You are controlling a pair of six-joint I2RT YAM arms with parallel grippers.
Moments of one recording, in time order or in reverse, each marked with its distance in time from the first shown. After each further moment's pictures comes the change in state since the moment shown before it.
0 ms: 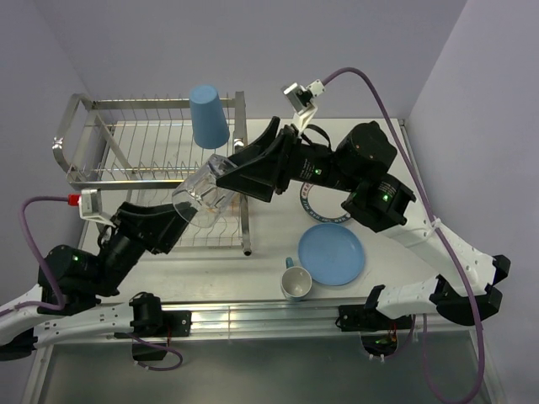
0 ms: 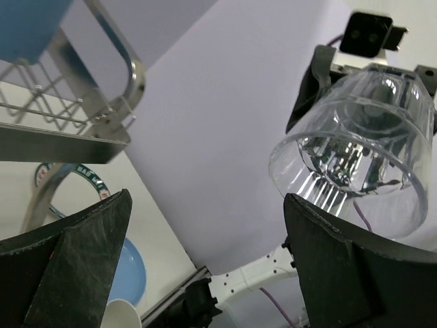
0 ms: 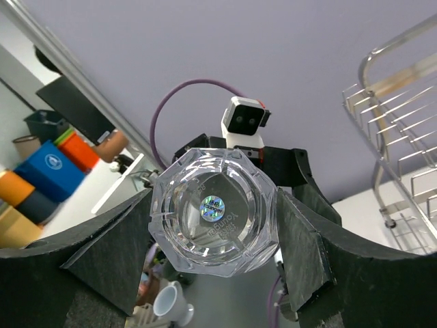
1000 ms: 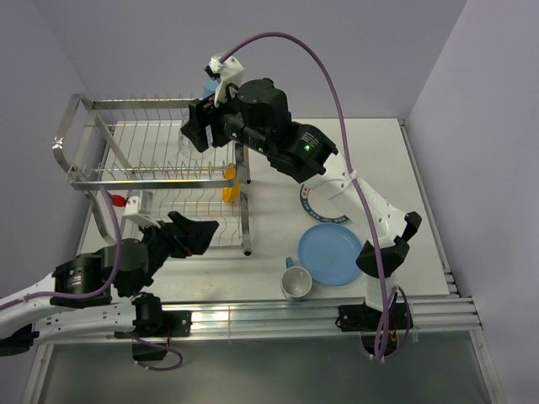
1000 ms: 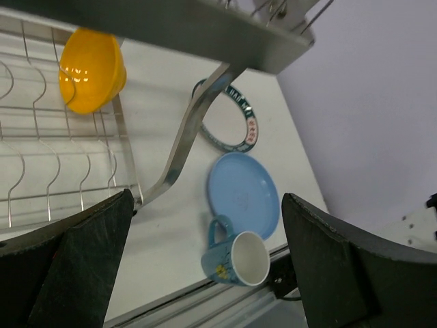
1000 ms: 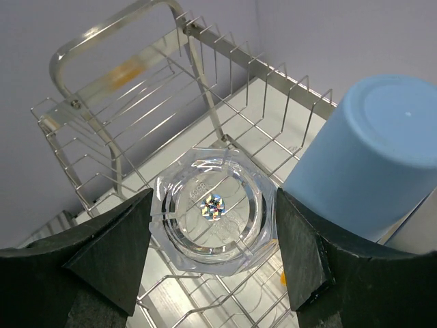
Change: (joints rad) left arm 0.000 0.152 0.098 -0.580 -0.213 -0.184; right arm -0.016 0.600 0.723 -0.564 0.556 -0.591
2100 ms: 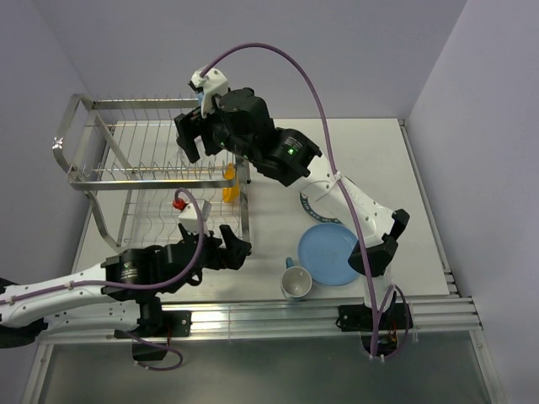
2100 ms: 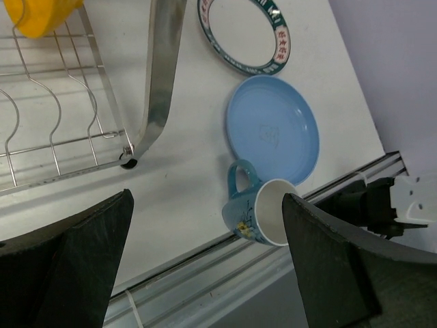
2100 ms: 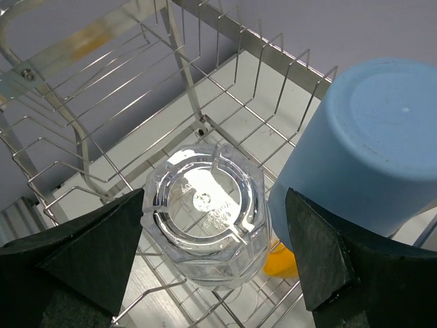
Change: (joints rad) left arm 0.000 0.211 -0.096 0.051 0.171 -0.022; right arm 0.043 0.060 0.016 -0.034 0.081 -0.070
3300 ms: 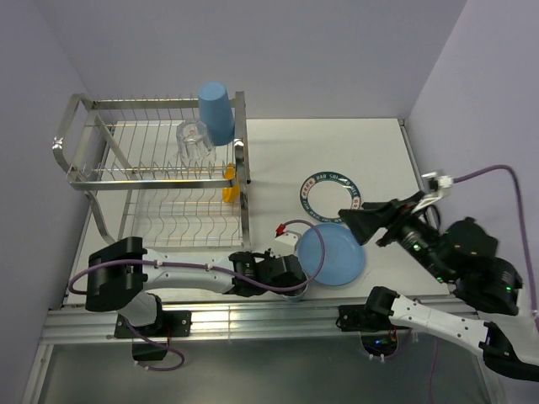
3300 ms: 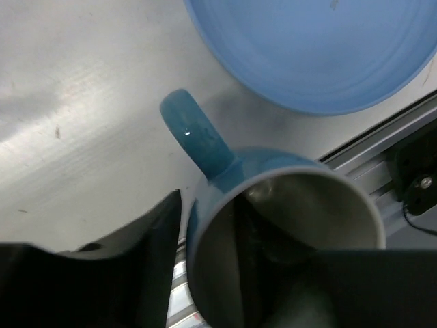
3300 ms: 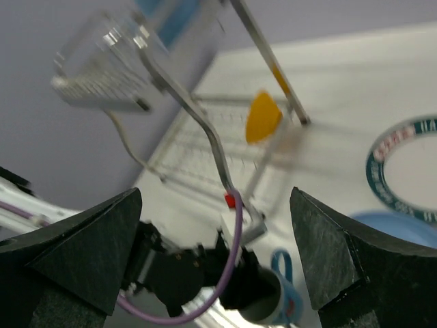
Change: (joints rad) left arm -0.059 0.829 0.119 0.247 0.264 0.016; right arm 0.003 -1.413 -1.143 -0.091 0.249 0.466
